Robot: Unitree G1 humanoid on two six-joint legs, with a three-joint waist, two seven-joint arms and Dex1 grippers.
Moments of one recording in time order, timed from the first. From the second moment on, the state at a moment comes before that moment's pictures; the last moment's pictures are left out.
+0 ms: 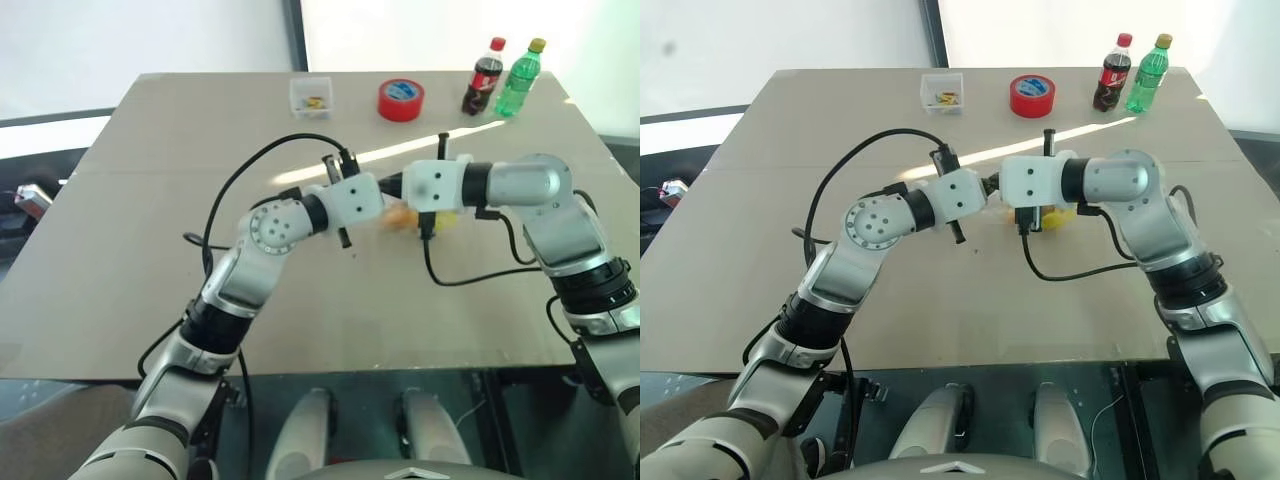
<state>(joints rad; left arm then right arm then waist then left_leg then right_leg) -0.67 0.43 -0.32 -0.13 0.25 0.26 -0.70 -0.85 -0.61 0.30 -0.02 -0.11 0.04 1.02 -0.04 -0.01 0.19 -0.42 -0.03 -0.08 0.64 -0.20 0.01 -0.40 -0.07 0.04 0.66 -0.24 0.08</state>
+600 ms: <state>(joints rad) -0.67 0.43 -0.32 -0.13 0.25 0.26 -0.70 -0.83 -0.62 0.30 -0.04 -0.10 0.06 1.04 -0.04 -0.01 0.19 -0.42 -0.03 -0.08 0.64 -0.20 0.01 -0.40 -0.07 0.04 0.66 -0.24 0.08</state>
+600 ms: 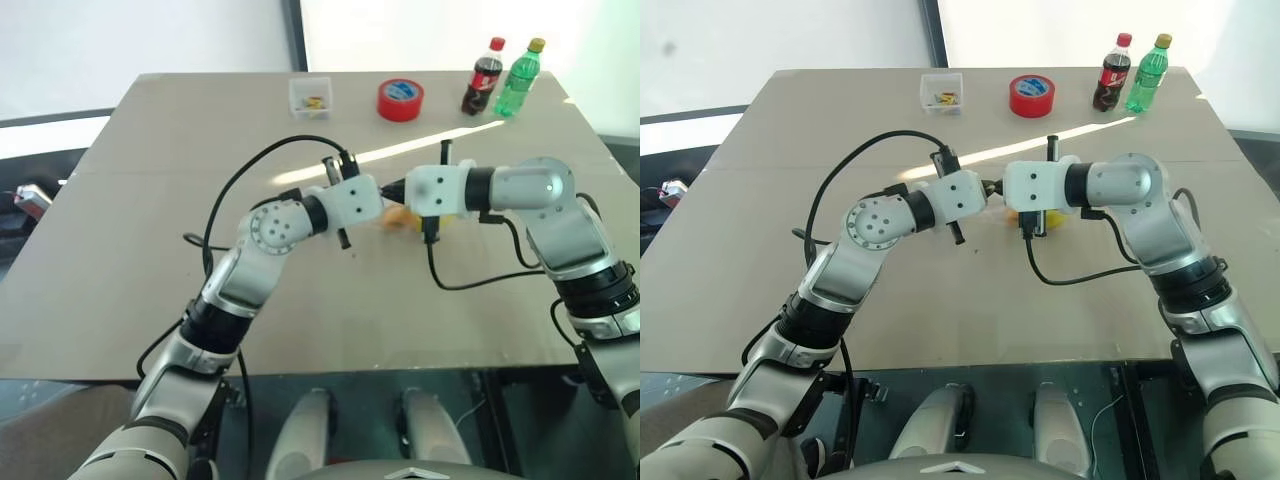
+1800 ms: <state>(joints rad) -0.67 0.42 -0.32 -0.13 0.25 0.25 -0.70 -0.83 -0.61 0.31 -0.06 -0.14 0.08 1.04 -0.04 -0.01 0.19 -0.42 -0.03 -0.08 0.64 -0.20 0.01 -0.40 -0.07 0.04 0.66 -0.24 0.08</state>
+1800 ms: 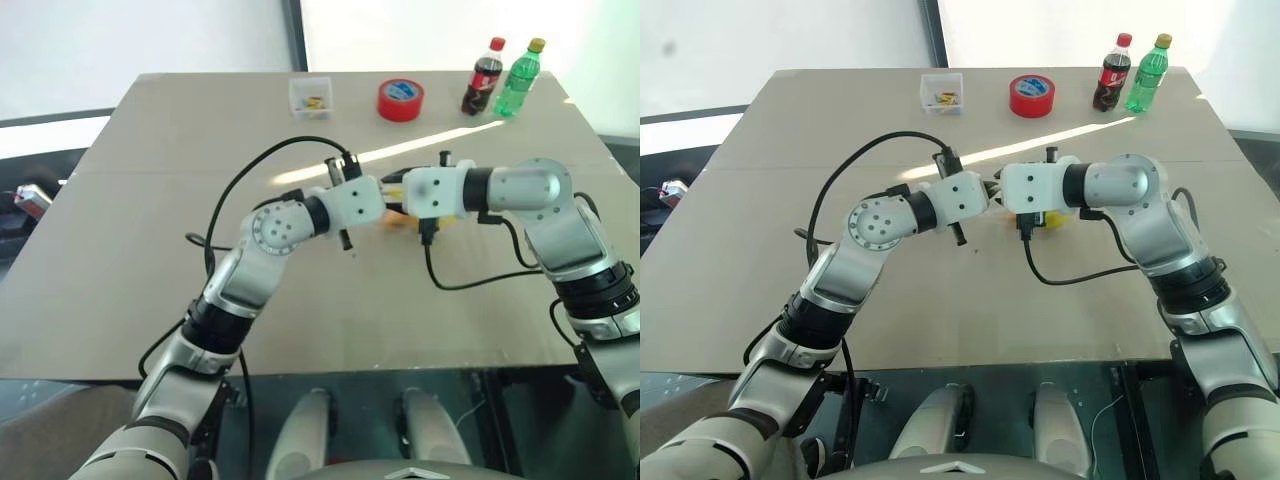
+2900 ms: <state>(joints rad) -0.67 0.42 -0.33 -0.13 0.25 0.23 -0.72 -0.81 -0.64 0.31 -0.06 -0.15 0.06 1.02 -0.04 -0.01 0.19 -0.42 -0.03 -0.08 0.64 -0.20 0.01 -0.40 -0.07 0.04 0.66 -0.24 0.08</state>
